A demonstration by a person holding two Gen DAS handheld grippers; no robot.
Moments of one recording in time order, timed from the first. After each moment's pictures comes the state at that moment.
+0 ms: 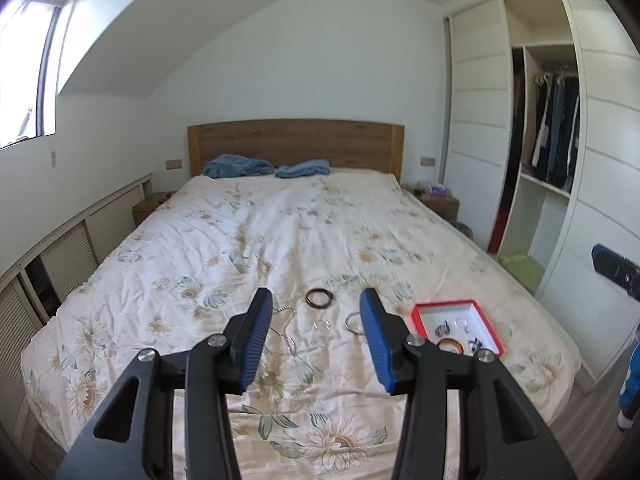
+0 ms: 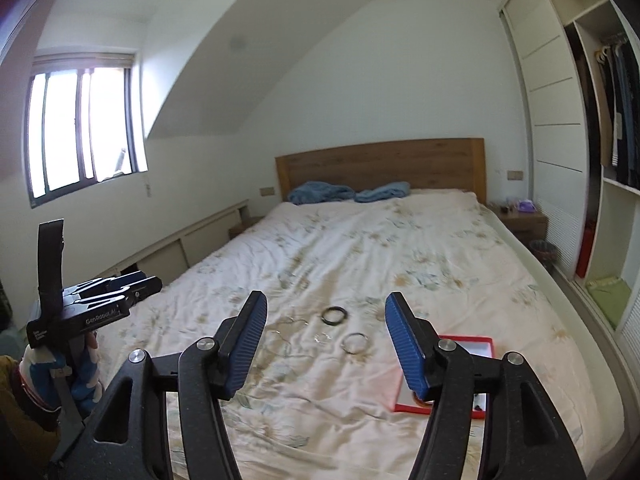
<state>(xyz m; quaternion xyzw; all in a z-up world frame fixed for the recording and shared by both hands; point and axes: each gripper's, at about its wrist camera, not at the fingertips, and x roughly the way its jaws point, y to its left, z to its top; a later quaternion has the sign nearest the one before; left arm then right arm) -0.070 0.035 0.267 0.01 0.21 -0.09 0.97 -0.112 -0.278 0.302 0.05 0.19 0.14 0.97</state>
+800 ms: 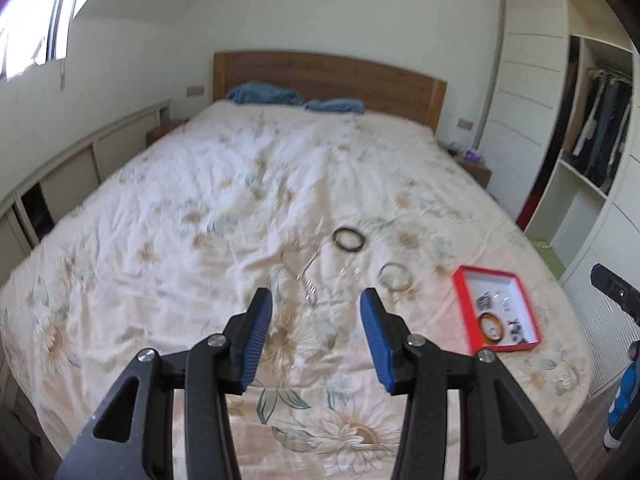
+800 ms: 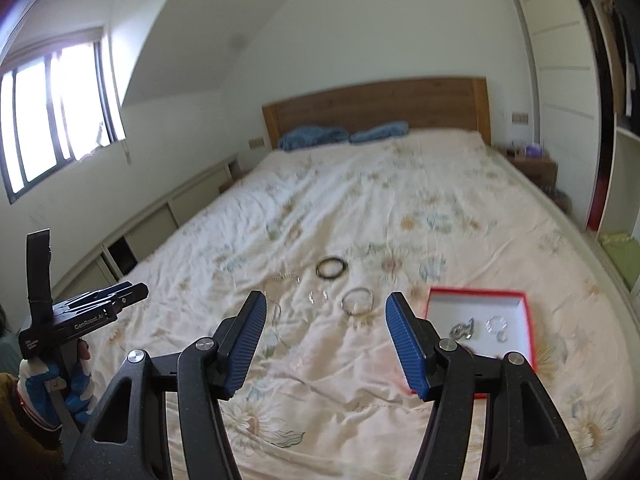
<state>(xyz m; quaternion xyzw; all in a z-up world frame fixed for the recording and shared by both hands) 0.031 0.063 0.146 -0.04 0.33 -0.04 0.94 -0.002 -0.252 0.200 0.06 0.29 0.14 0.94</state>
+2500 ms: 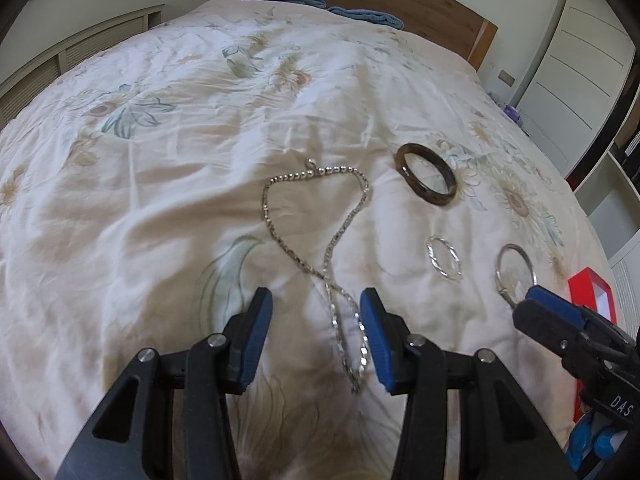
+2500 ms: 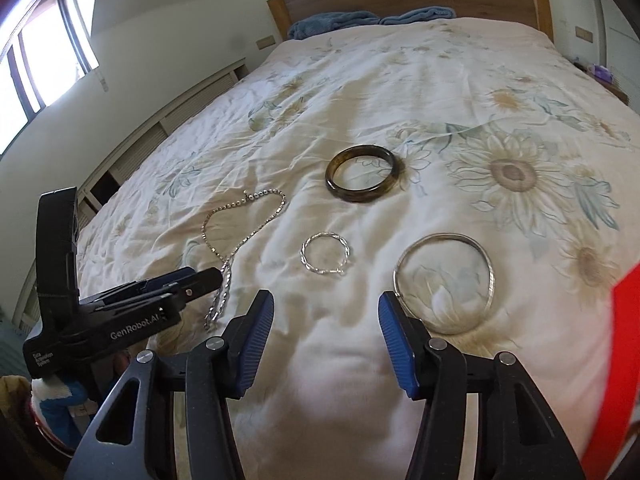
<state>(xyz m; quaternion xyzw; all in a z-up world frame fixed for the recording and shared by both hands) 0.276 0.061 -0.079 -0.09 0.45 -0.04 0.89 0.257 -0.150 -0.036 0.06 0.44 0.20 0.87</state>
